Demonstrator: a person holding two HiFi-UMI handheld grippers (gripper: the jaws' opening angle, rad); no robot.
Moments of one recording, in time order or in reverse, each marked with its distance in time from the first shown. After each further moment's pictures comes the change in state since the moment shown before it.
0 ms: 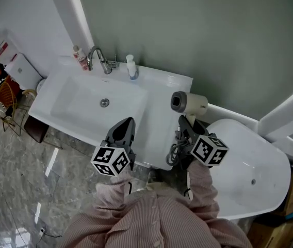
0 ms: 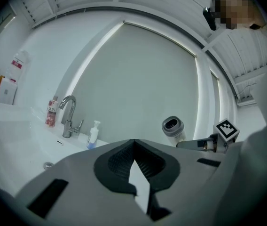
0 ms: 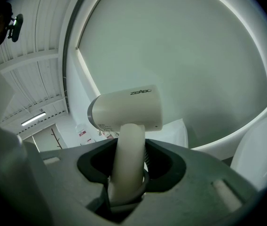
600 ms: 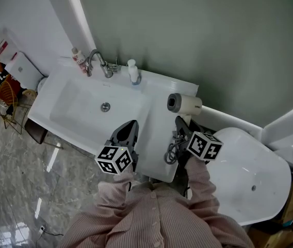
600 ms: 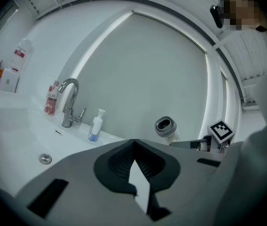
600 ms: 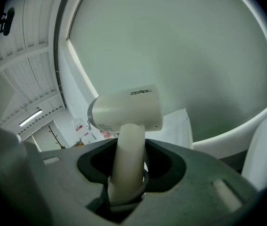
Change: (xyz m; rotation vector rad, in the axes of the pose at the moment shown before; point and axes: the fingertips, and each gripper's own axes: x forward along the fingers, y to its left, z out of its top) left arm 0.055 0.033 -0.024 -0.066 0.076 0.026; right arm 0.076 -0.038 -0.011 0.031 0.111 -0.021
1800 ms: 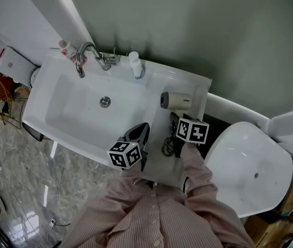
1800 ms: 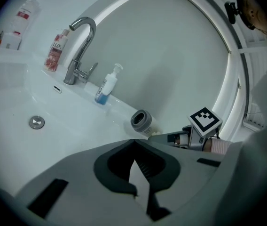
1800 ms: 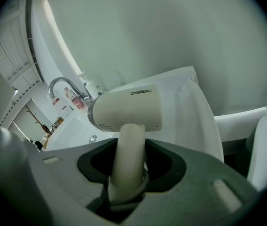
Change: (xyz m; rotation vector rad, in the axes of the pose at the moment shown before) left arm 0.065 0.064 -0.095 -0.197 0.297 -0.024; right arm 0.122 -0.064 -0.084 -0.031 0.372 -0.263
